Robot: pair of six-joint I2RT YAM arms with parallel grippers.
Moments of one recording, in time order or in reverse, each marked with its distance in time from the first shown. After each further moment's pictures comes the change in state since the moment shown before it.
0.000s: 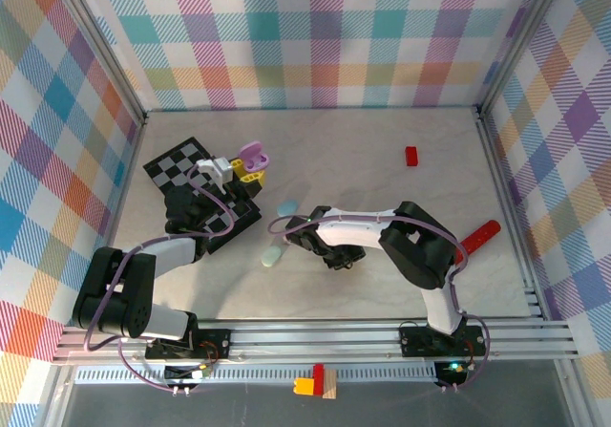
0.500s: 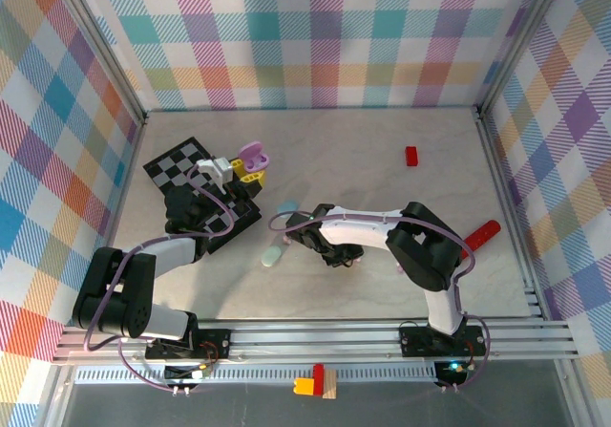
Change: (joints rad) left arm 0.000 0.000 0.000 0.000 0.002 0.000; right arm 0.000 -0.033 0.000 0.007 0.000 0.009
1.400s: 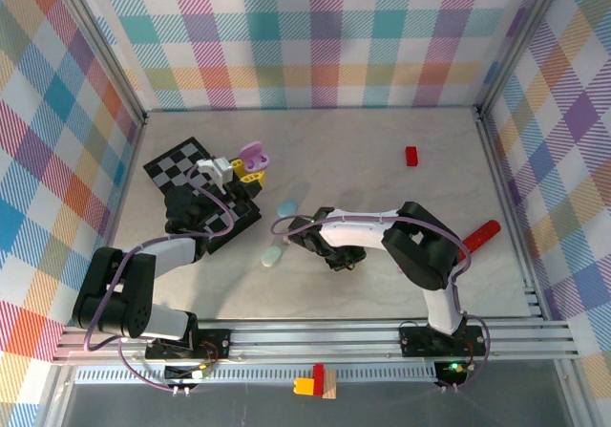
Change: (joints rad) left arm 0.000 0.000 0.000 0.000 0.006 -0.004; right arm -0.008 0.016 -0.038 0.019 0.005 -0.001
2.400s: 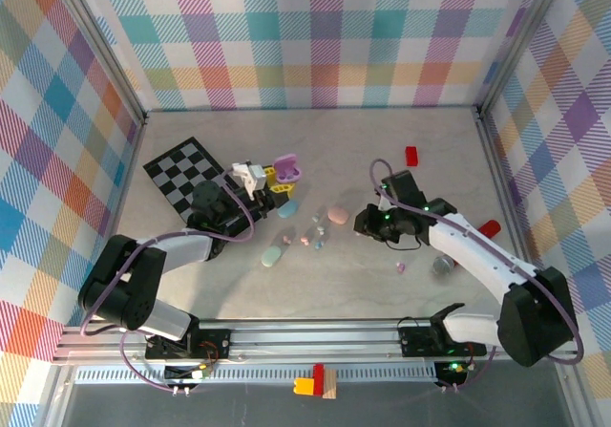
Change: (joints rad) left arm -0.219 0.068 0.074 -0.126 -0.017 0.142; right arm -0.510 -0.737 -0.410 0.525 -0.840 0.019
